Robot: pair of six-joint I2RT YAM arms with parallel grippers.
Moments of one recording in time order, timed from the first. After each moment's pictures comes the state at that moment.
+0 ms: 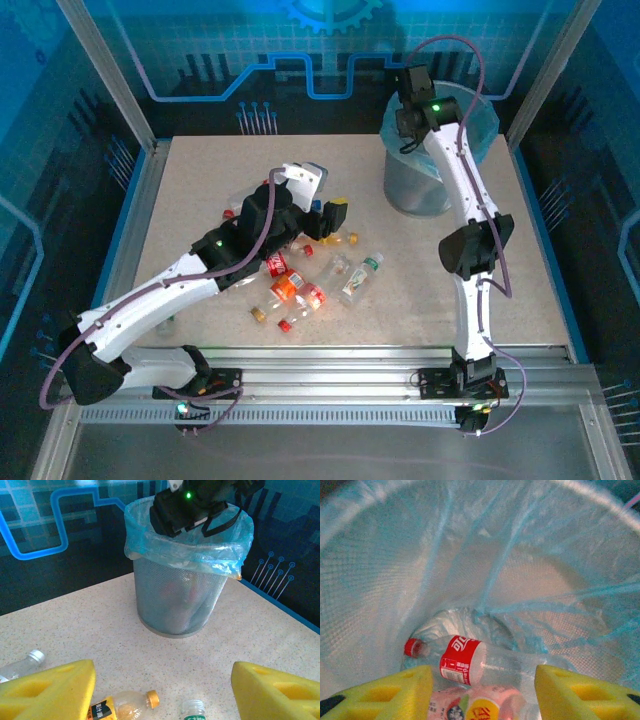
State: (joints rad) left arm -0.82 1.24 1.21 -0.24 -0.23 -0.17; right arm 0.29 2.19 2.54 -1.15 0.50 0.09
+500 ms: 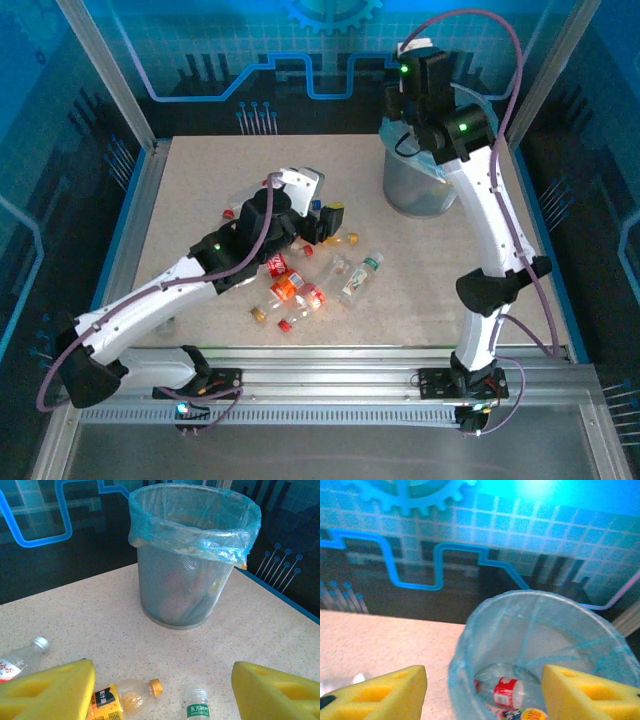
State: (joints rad) left arm -0.82 1.21 1.17 -0.26 -0.25 -0.19; right arm 0.48 1.85 2.44 -1.03 0.46 0.07
